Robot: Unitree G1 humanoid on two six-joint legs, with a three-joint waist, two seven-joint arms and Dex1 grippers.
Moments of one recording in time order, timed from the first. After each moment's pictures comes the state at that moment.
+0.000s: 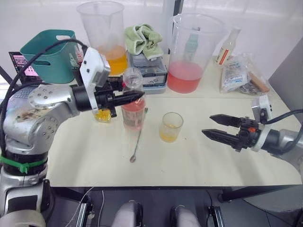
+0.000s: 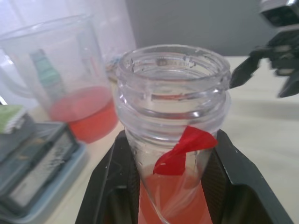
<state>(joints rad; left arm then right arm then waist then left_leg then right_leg) -0.76 0.78 0.00 -0.27 -0.60 0.63 -0.81 -0.21 -0.85 -0.37 -0.40 0.93 0.90 0.85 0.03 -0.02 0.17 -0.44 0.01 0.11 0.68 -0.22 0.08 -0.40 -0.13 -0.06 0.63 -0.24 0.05</state>
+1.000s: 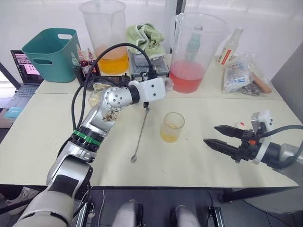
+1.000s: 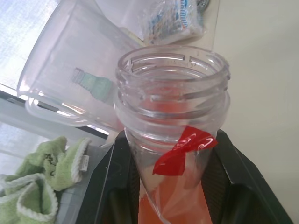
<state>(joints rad) -0.97 0.44 -0.36 0.31 0.24 -0.09 -0.62 -0.04 -0.84 -0.43 -0.51 0.97 0.89 0.72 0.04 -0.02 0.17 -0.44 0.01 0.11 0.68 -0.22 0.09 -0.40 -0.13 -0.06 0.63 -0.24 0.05</state>
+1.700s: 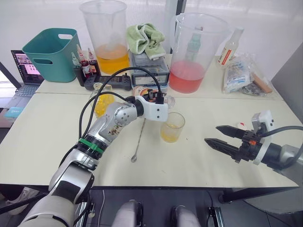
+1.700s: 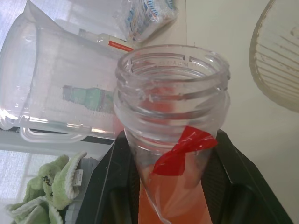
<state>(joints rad) -0.89 0.42 -0.41 0.34 0.50 -0.26 -0.52 -0.03 -0.84 -0.44 -0.51 0.97 0.89 0.68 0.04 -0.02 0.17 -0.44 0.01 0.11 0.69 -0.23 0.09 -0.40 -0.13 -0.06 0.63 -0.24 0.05</state>
